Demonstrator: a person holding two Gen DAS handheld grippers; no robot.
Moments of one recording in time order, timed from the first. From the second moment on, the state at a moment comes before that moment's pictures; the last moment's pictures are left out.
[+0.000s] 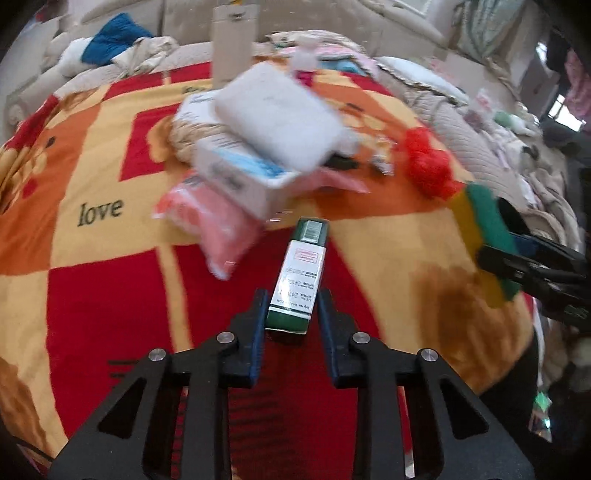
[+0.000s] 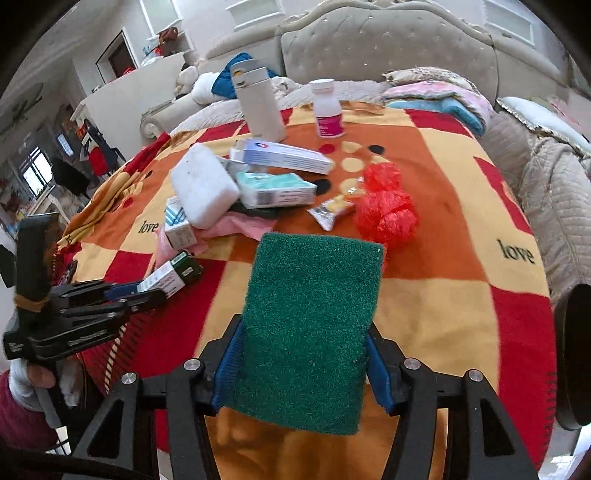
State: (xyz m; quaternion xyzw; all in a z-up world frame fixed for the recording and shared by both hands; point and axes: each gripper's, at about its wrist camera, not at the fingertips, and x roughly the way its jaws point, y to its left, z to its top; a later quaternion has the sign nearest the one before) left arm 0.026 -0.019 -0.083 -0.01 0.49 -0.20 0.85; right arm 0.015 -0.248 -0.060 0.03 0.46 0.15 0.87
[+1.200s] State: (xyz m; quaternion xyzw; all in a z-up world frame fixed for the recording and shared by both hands) left arm 0.046 -0.397 -0.046 0.01 0.44 -0.46 0.77; right arm -0.023 -0.569 -0.078 0.14 0.45 -0.15 0.87
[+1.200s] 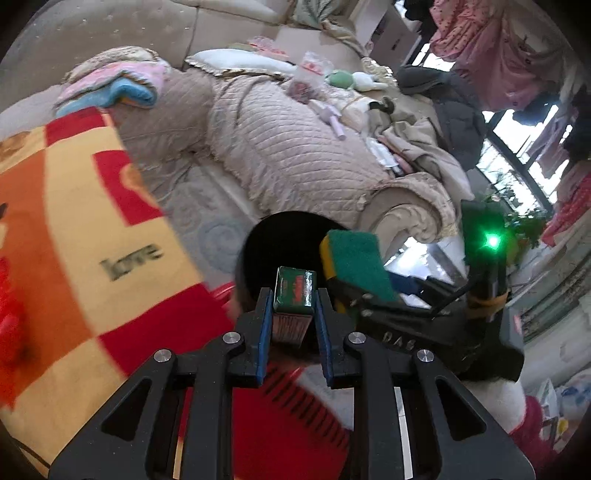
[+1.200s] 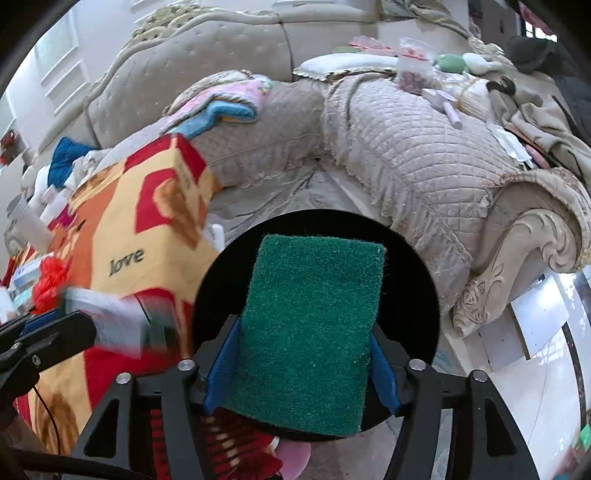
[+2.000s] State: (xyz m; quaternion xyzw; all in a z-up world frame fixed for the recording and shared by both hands) left arm 0.040 -0.324 -0.062 0.04 0.43 -0.34 0.83; right arm -0.034 -0.528 -0.075 0.14 0.44 -0.13 0.88
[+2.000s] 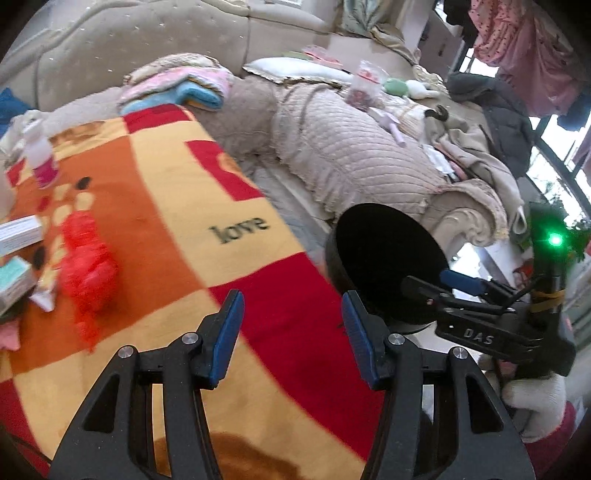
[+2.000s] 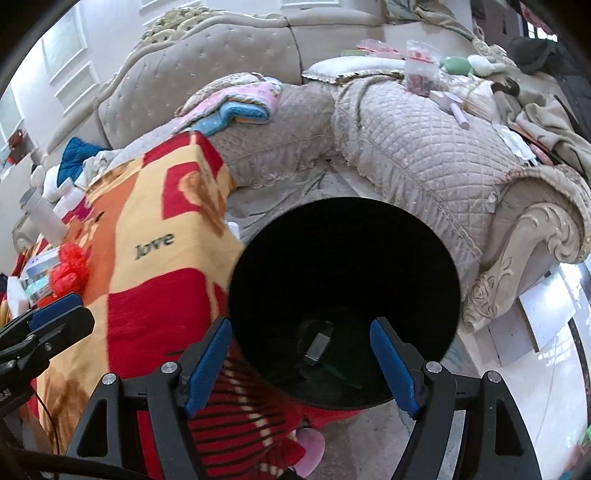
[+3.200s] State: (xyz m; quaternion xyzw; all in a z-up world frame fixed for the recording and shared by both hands) left arm 0.053 -0.137 -0.061 -0.01 0.42 -0.17 0.89; right arm 0.013 -0.341 -0.058 0.06 0.44 0.02 0.90
